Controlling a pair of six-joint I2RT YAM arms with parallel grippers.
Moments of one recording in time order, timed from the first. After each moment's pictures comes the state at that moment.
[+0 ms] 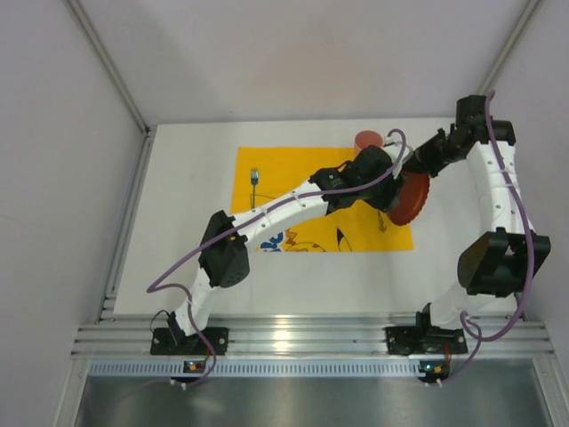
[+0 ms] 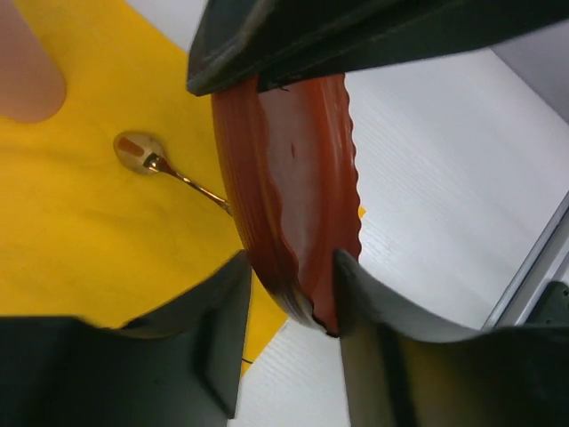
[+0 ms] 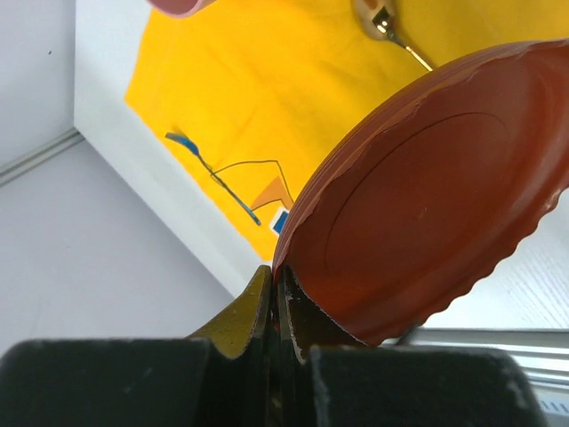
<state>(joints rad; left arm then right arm) -1.01 2.17 2.11 -0.49 0.03 -0.25 -0.09 1.63 1.72 -1.15 -0.39 0.90</state>
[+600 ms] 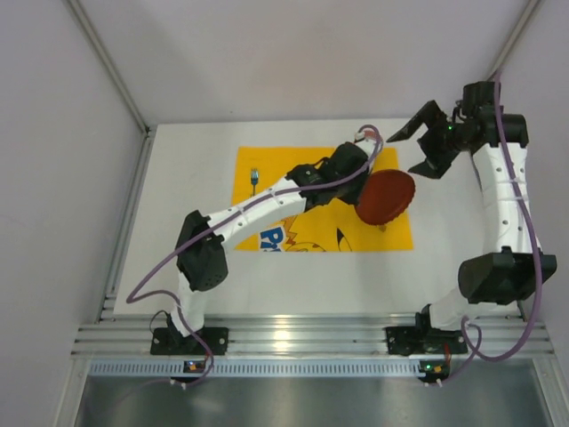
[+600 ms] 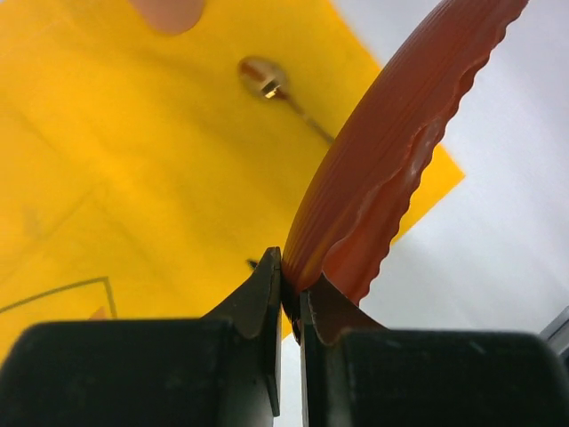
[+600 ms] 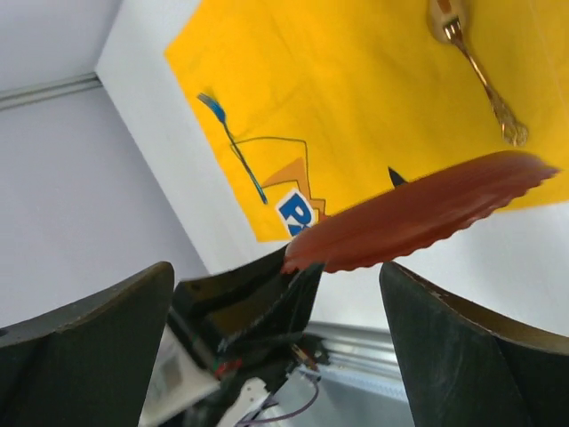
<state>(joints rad) -0.96 2.03 1.95 -0.55 -0.12 -0.24 -0.04 1.57 1.81 -1.19 -0.43 0.80</state>
